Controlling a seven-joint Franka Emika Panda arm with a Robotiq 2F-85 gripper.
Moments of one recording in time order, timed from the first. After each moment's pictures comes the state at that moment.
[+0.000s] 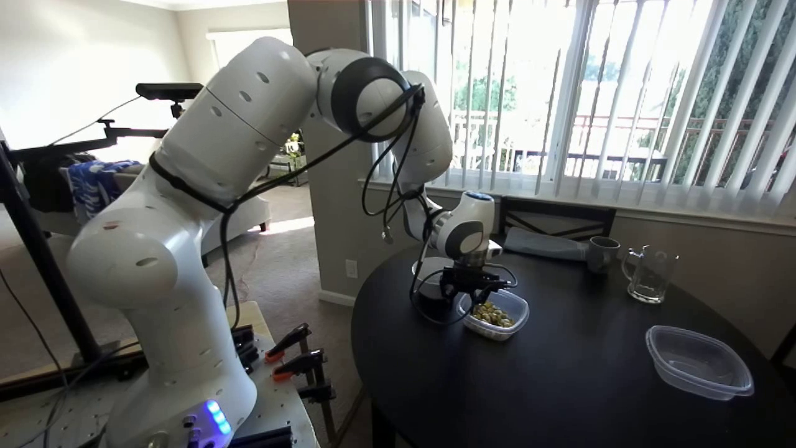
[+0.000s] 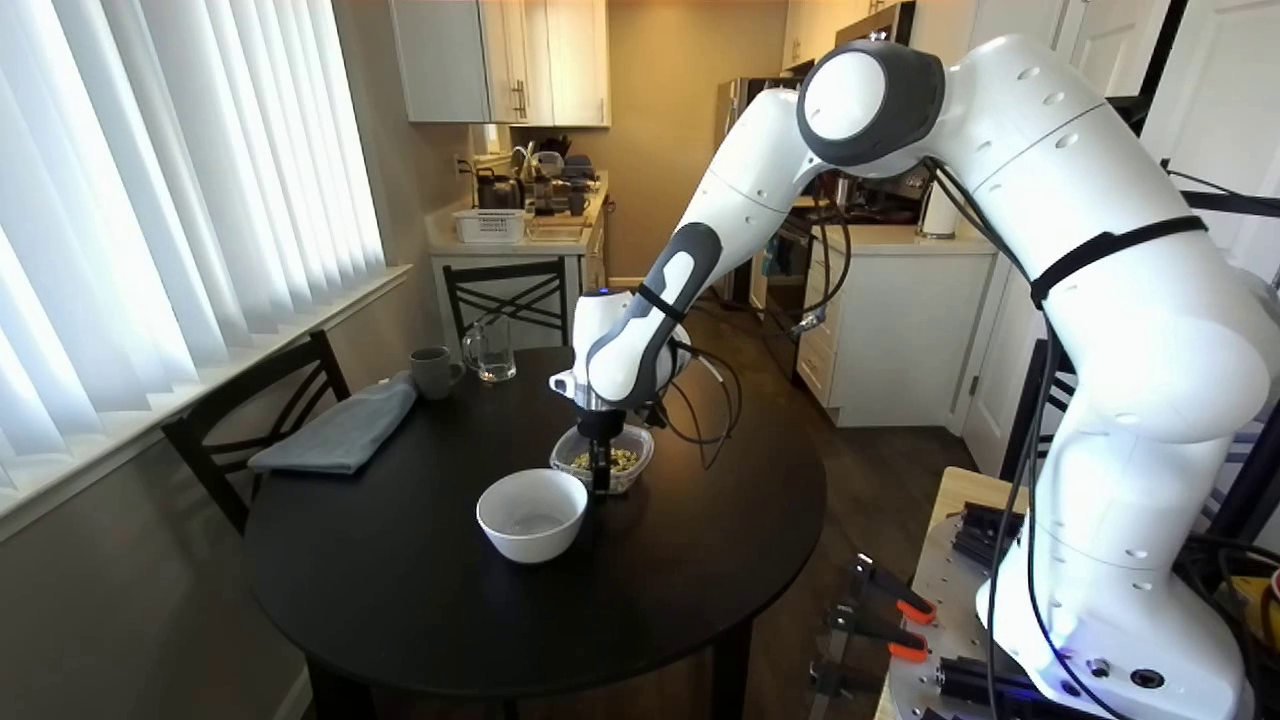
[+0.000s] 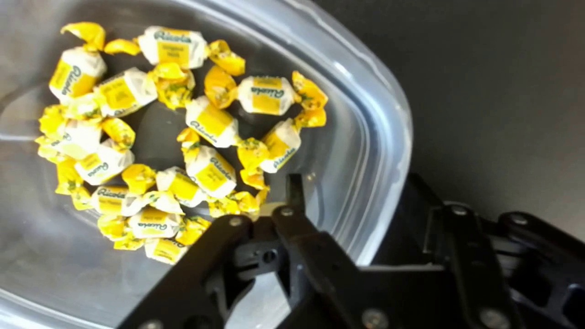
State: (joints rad) arm -0.22 0.77 0.23 -1.92 -0.20 2.69 -0.61
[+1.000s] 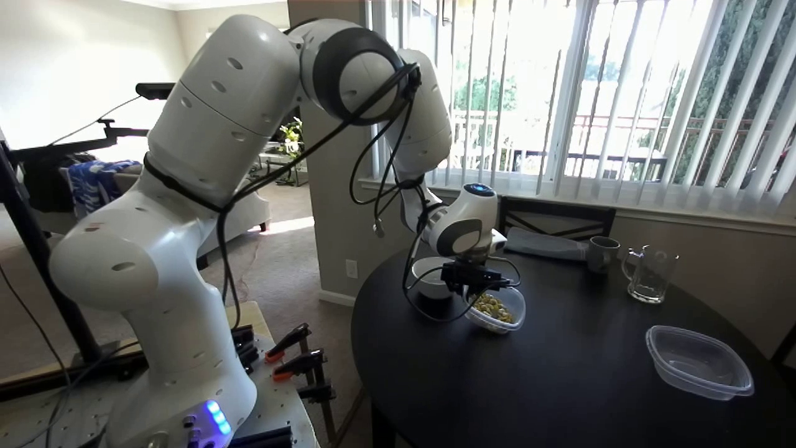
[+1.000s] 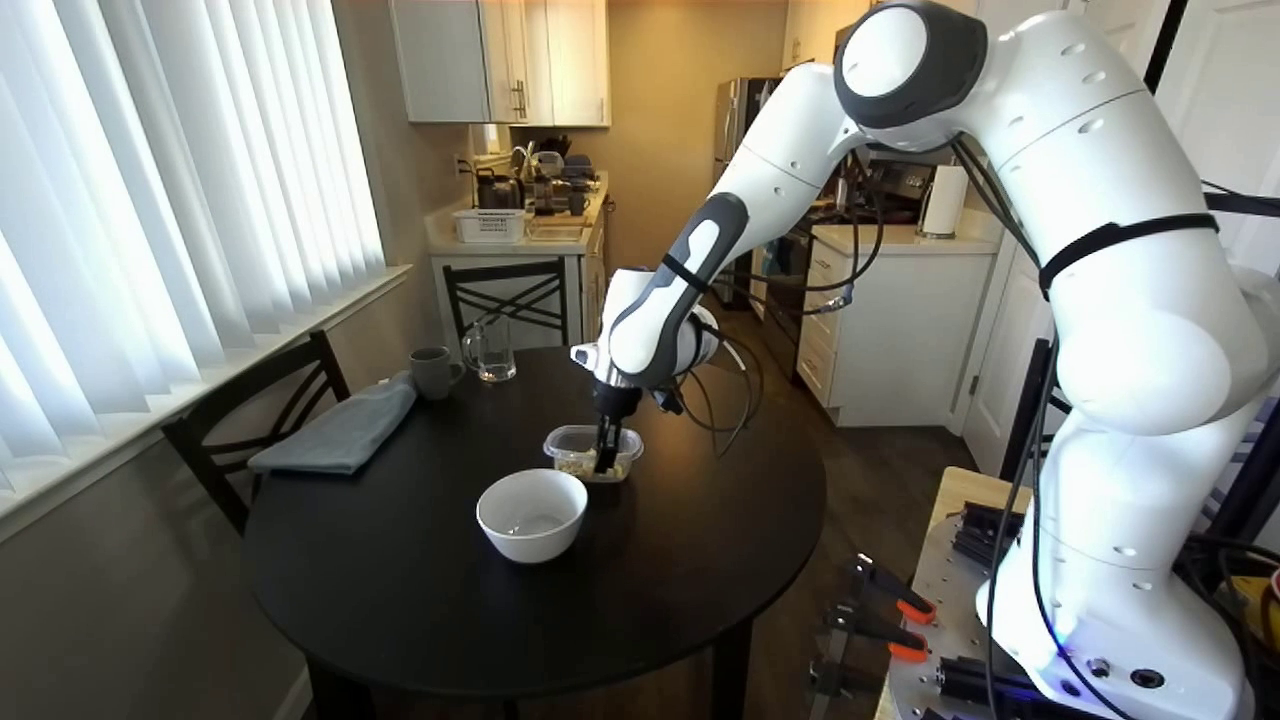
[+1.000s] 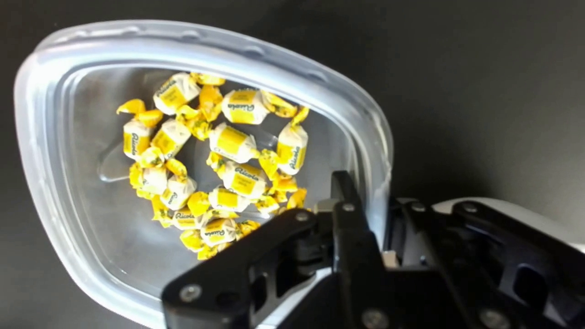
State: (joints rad) arm -0.37 0.68 0.34 -2.06 -0.11 2.84 -0.70
